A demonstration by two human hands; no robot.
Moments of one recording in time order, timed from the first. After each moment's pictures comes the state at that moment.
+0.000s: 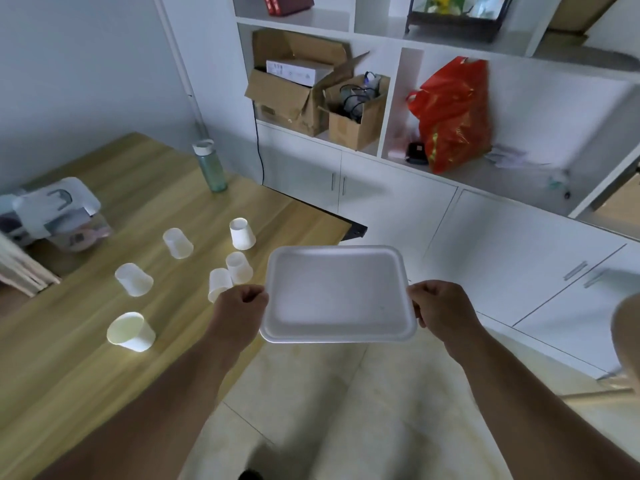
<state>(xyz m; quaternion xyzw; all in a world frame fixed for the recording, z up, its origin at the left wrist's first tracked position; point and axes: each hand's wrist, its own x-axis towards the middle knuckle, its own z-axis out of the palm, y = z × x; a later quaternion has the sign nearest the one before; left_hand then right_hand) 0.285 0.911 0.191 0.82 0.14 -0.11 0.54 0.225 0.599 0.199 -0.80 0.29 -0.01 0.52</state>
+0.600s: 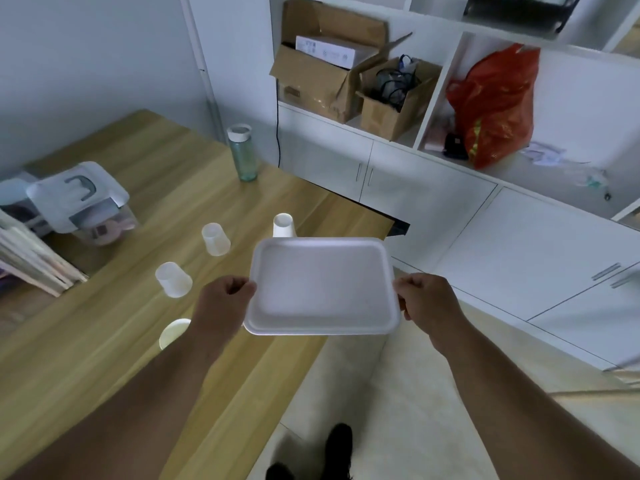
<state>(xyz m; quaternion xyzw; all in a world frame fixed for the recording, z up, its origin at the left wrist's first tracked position) 0.369 1.072 0.183 0.83 0.15 -0.11 0.53 0.311 0.767 0.195 -0.81 0.29 0.00 0.51</state>
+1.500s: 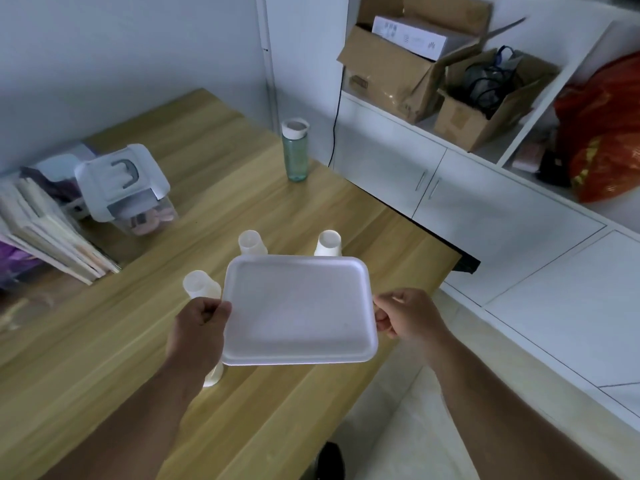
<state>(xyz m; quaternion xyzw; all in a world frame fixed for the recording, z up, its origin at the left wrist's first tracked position) 0.432 1.138 0.117 0.80 0.30 -0.01 0.52 0.459 0.818 0.135 -0.79 0.24 0.16 0.54</state>
